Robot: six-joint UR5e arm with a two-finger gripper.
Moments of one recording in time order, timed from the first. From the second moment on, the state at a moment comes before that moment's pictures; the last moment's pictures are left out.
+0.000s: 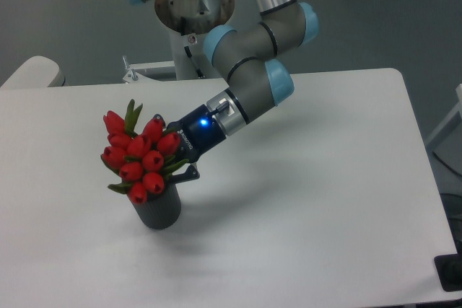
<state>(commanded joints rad) 2.53 -1.90 -1.98 -0.75 0.22 1.31</state>
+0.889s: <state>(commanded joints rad) 2.52 -1.89 -1.98 -0.75 0.31 1.36</state>
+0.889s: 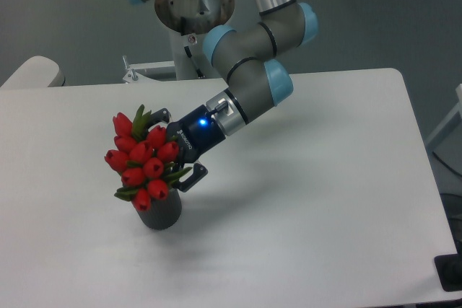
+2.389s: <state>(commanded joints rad) 2.70 -1.81 -1.99 -0.75 0.37 1.37</state>
